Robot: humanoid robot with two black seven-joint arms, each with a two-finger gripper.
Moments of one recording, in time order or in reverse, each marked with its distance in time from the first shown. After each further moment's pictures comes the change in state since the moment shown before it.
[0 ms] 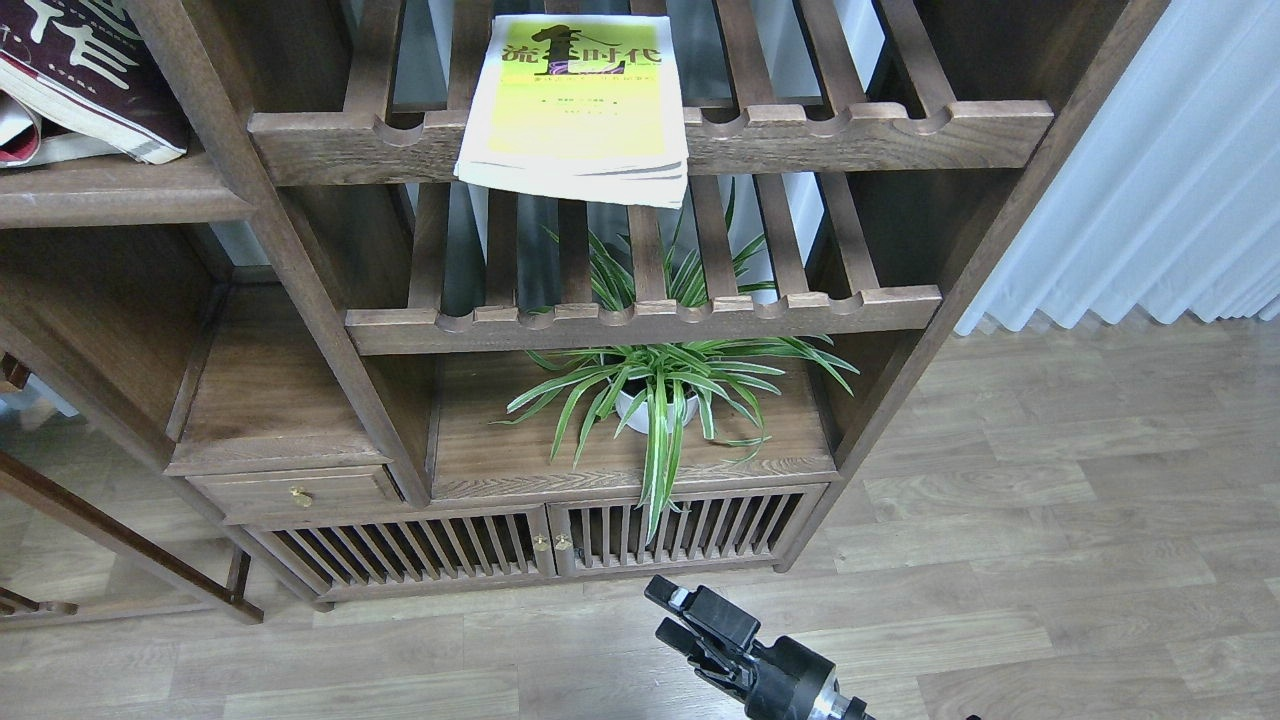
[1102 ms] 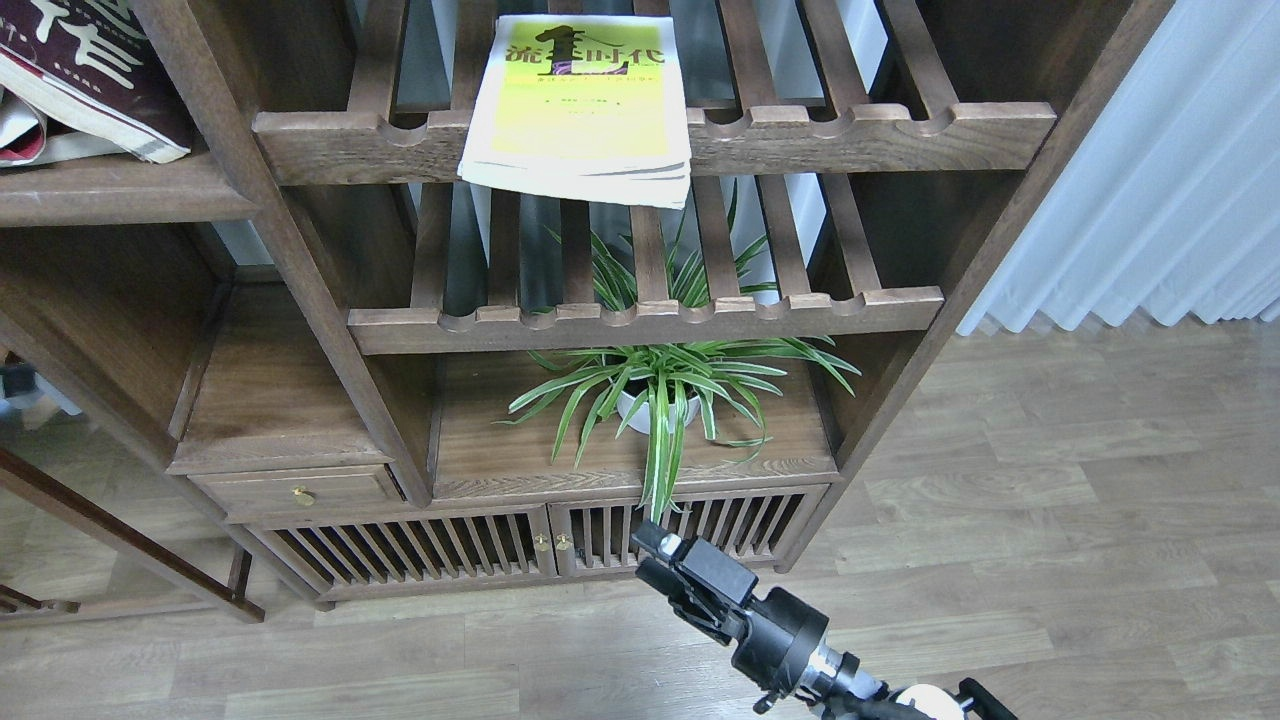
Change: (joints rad) left arm 0.187 0.214 0.810 -0.477 -0.037 0.000 -0.425; right arm 0.011 0.000 0.037 0.235 0.011 0.000 0.000
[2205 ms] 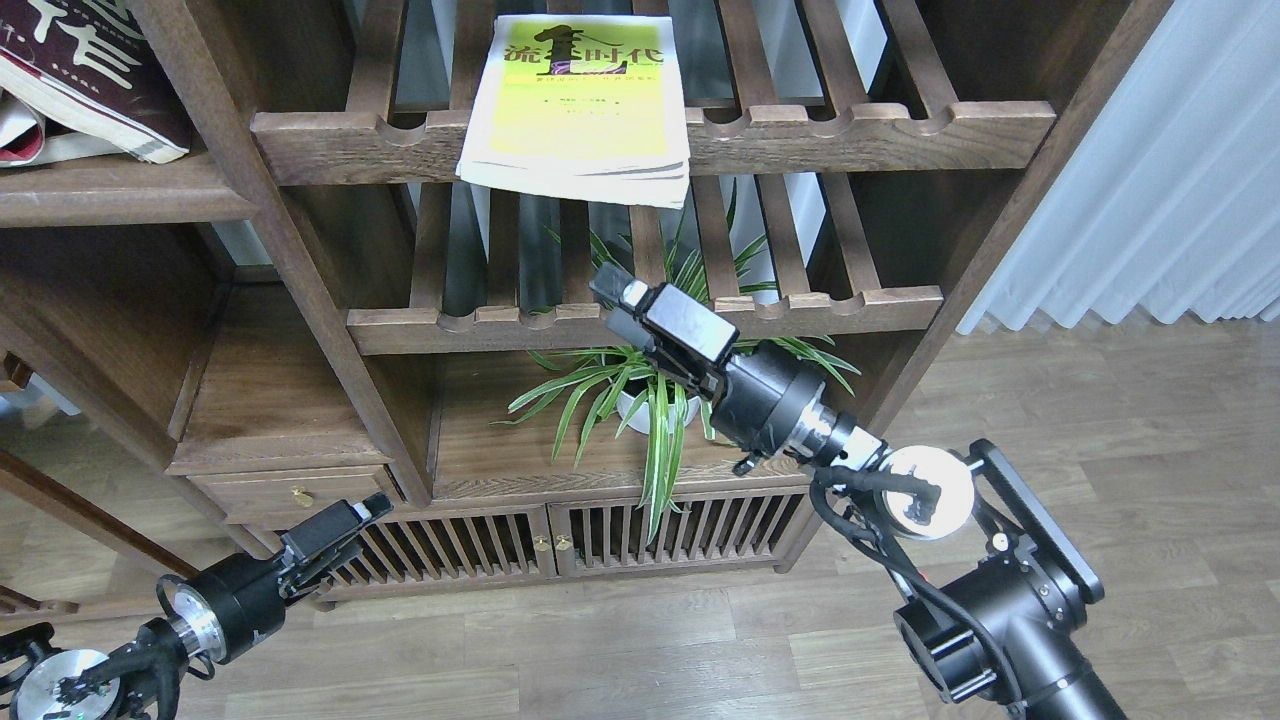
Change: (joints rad) left arm 0.811 -0.785 -0.625 0.287 -0.237 0.000 -0.009; right arm 0.446 0.000 0.116 0.309 -0.079 -0.447 0.046
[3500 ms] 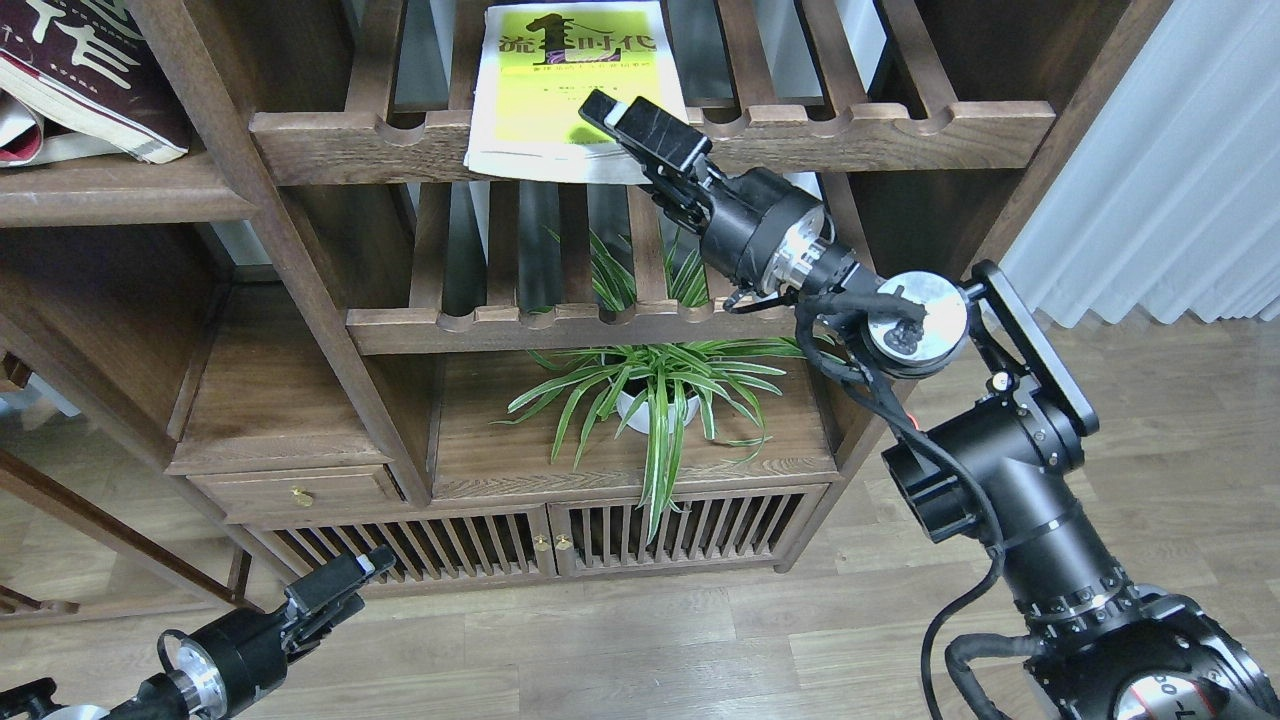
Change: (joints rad) left arm 0.079 -0.011 0.000 0.005 0.010 0.000 0.003; right arm 0.255 0.000 0.017 -0.115 -0.081 -0.223 0.031
